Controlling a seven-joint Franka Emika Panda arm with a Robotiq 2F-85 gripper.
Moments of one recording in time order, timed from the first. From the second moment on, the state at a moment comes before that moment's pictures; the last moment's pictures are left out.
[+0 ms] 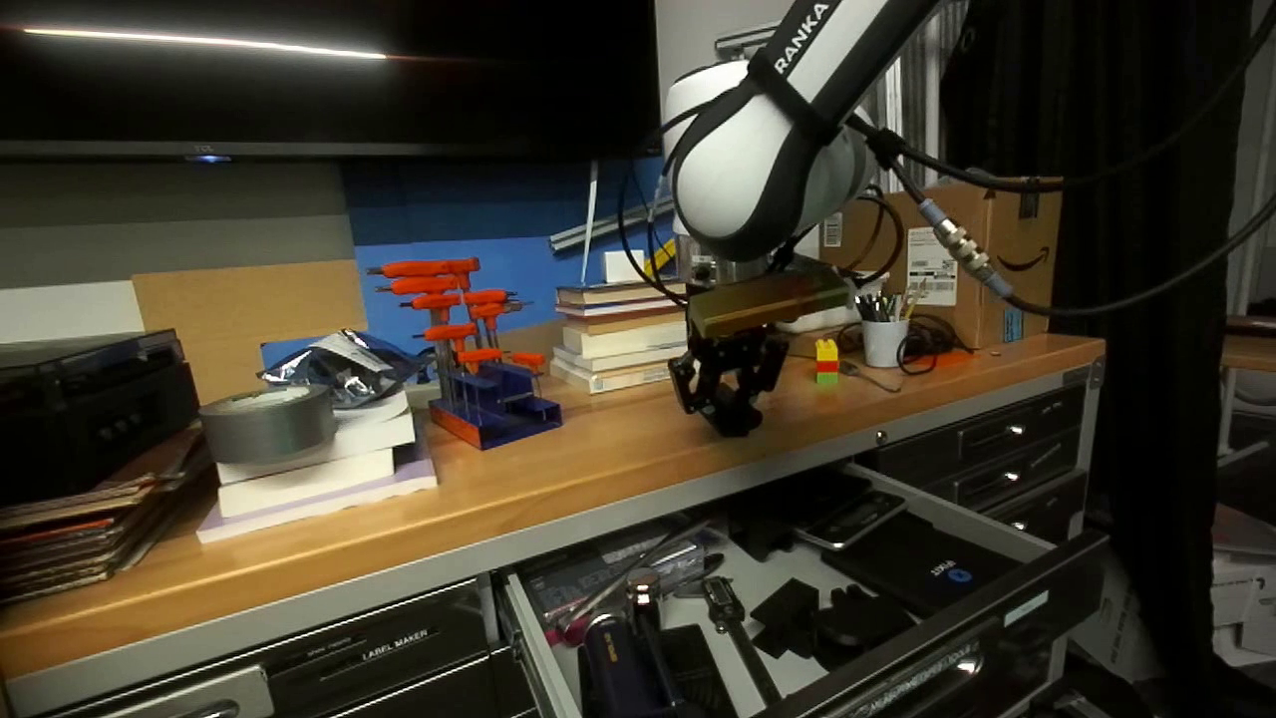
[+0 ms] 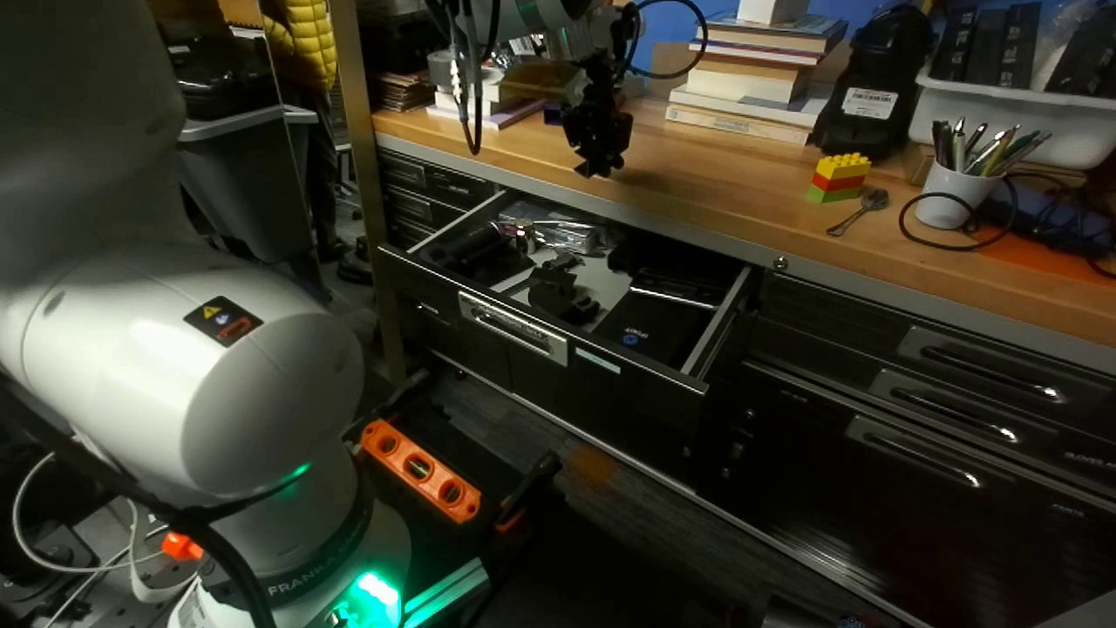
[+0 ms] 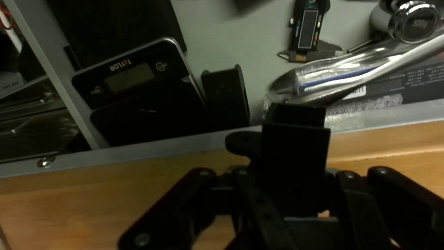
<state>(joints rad) 0.18 0.09 0.00 -2.16 -0.32 2.41 0.56</state>
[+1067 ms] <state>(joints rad) 0.24 0.60 -0.02 -1.50 -0.34 2.30 0.55</state>
